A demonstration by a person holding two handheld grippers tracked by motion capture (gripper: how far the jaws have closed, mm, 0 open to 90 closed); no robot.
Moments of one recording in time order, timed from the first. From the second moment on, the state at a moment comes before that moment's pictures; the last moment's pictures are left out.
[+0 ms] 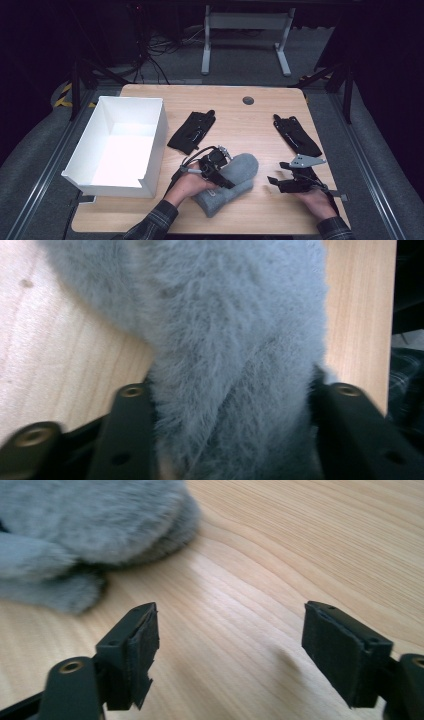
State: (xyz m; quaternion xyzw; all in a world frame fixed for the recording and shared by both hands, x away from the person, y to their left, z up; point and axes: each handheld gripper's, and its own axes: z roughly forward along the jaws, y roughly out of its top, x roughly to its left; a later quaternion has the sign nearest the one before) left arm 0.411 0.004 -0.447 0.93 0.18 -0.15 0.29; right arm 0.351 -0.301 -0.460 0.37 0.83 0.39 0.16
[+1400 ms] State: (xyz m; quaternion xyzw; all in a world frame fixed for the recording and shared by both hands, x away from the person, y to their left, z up) left arm 0.411 0.055 -0.326 0.89 0.26 -0.06 0.36; right arm 0.357 -0.301 -0.470 0.39 0.83 0.36 0.18
